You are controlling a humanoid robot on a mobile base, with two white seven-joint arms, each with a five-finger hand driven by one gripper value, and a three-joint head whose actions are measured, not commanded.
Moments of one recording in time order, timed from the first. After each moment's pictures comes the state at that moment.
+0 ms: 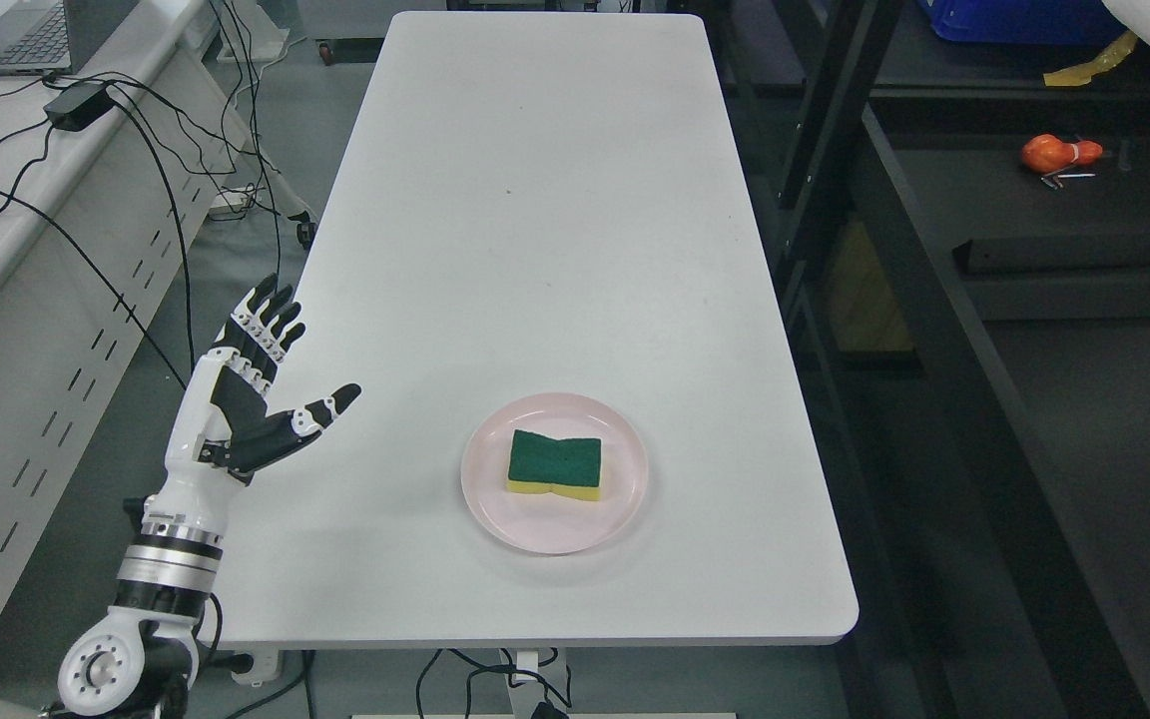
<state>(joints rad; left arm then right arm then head) -0.11 0.04 0.18 -1.77 0.20 -0.04 -0.29 -0.07 0.00 -0.21 0.00 -0.11 0.08 -0.04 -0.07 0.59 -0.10</state>
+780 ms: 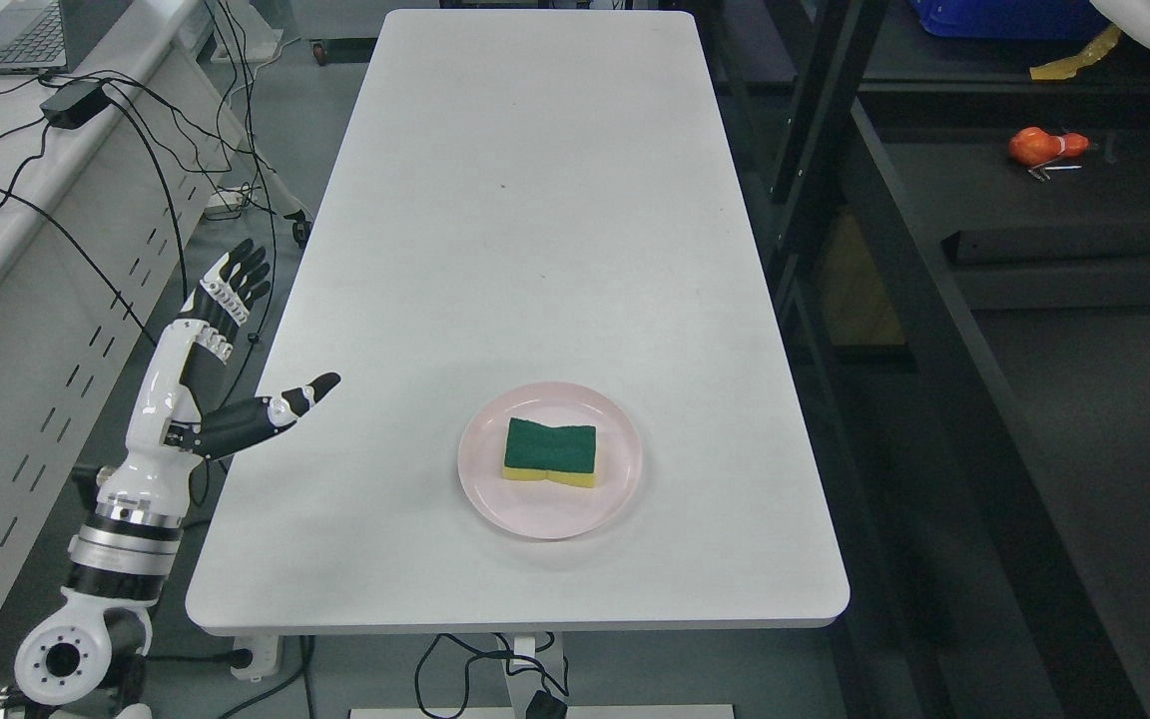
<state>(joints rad) -0.17 0.19 0.14 -1.71 0.00 -0.39 -0.30 -0.07 0.00 -0.21 0.00 -0.11 0.08 -0.04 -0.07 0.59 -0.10</state>
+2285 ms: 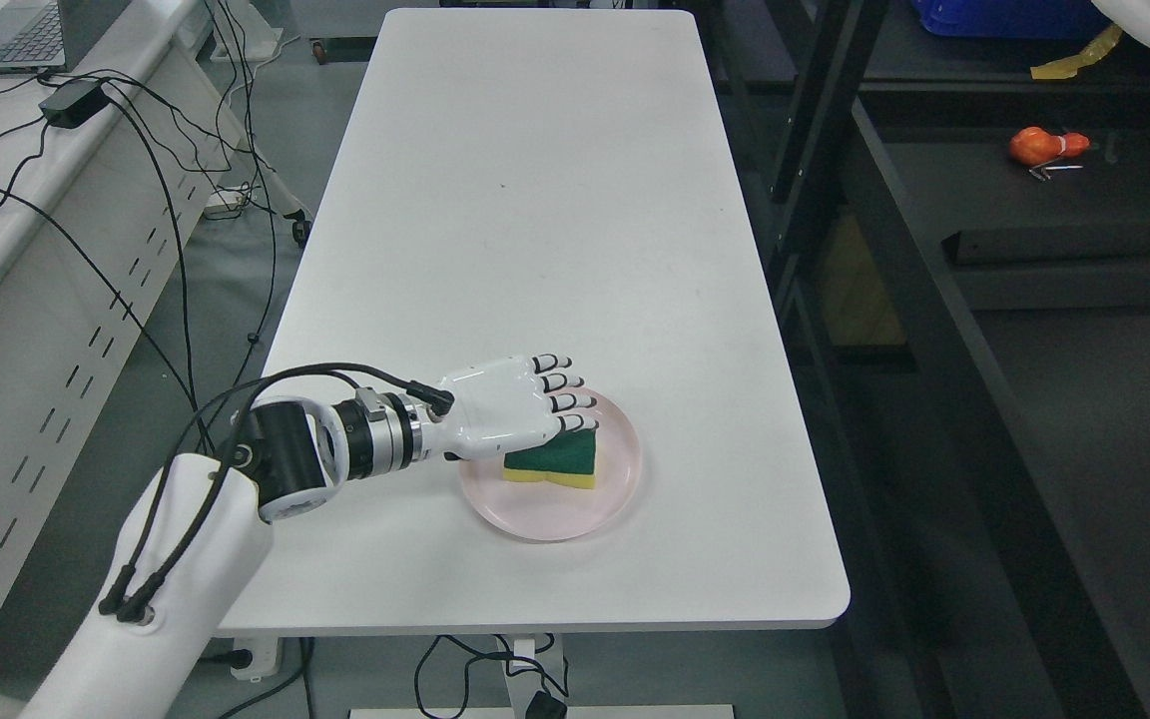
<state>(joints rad) -0.67 0.29 -0.47 -1.46 -1.29 -0.79 -0.41 -0.07 0.00 -0.21 0.00 -0.11 0.08 -0.04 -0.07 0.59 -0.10</state>
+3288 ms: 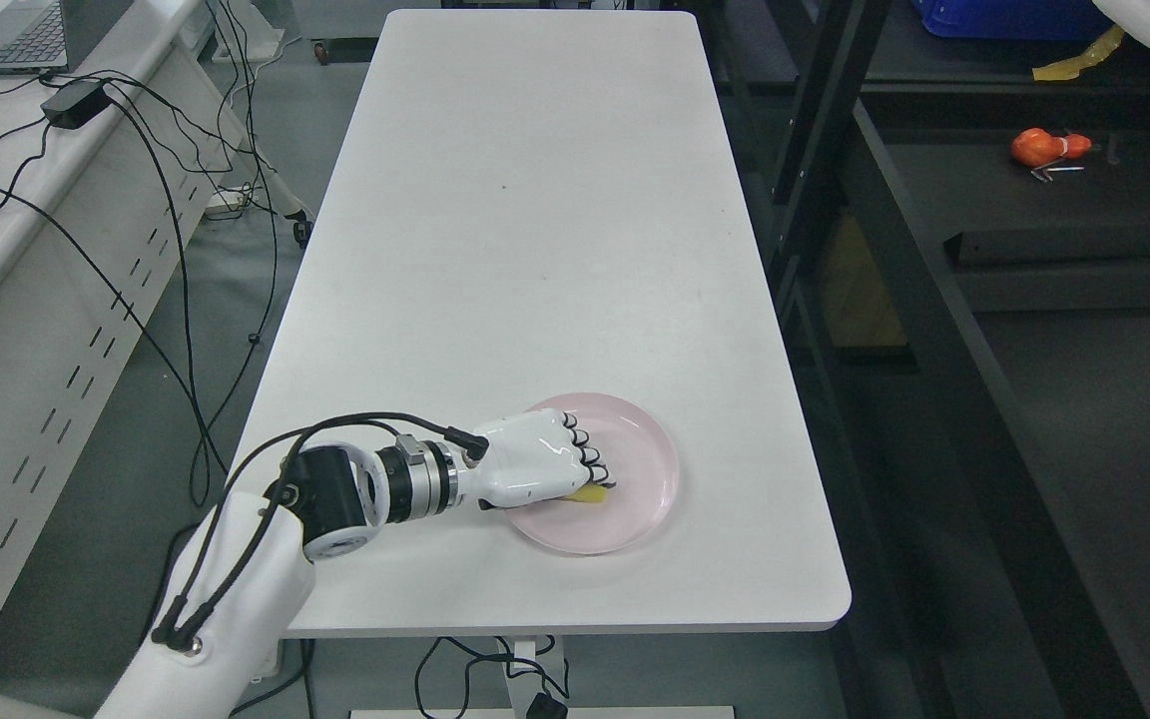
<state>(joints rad) -0.58 0.23 -0.44 -1.42 -1.23 -0.79 -0.47 -0.07 0.00 -0.21 0.00 -0.11 0.08 -0.04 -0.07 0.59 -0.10</state>
